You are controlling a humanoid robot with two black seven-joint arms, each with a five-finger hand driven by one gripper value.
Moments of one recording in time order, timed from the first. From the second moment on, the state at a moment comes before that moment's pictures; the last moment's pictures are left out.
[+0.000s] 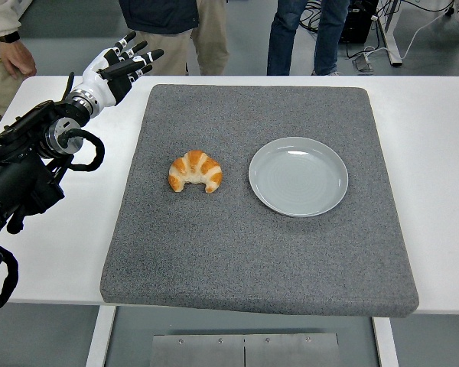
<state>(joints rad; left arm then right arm) -1.08 0.14 -0.58 -0.33 0.07 -0.23 -0.12 -0.13 0.00 0.01 0.13 -0.10 0.02 0.41</state>
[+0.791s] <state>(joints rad) -1.09 0.16 -0.58 -0.33 0.07 -0.23 -0.11 -0.13 0.00 0.01 0.13 -0.10 0.02 0.41</state>
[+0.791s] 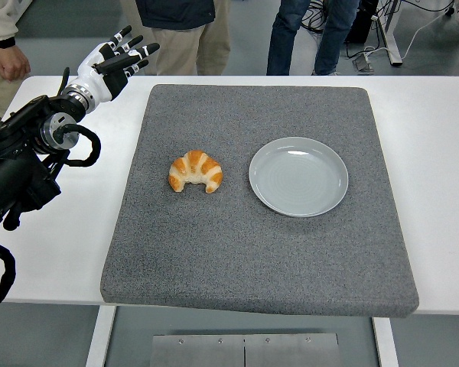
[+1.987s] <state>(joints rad) -1.01 0.50 -0.48 -0.98 0.60 -0.13 -0.12 -0.13 0.00 0.01 0.13 -0.10 0.02 0.41</state>
